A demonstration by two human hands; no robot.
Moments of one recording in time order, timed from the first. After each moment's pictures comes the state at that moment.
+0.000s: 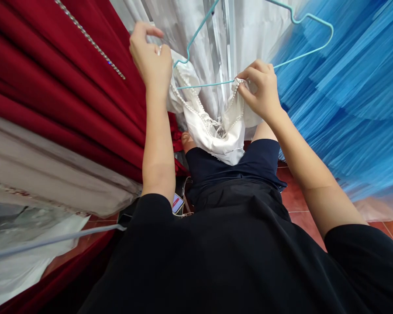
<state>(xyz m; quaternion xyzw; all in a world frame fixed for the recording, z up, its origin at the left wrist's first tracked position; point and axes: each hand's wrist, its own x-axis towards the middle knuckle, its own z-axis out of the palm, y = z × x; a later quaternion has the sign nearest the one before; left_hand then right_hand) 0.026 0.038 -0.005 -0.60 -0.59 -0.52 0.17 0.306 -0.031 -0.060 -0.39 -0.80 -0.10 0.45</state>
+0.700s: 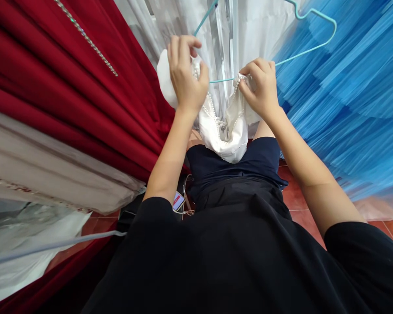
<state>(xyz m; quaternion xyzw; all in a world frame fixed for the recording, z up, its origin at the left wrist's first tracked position) 0.087 -0.013 -0.047 -0.69 -0.41 -0.55 0.22 0.299 -0.023 -0.071 -0.38 -0.79 -0.11 0.47</state>
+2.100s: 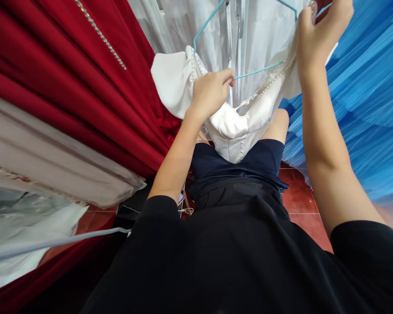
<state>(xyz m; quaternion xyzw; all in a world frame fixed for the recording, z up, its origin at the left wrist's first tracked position) 0.107 -0.052 -0.041 -0.80 -0.52 -0.30 0.03 0.361 0.070 -0.003 -0.36 -0.60 -0.18 0.70</state>
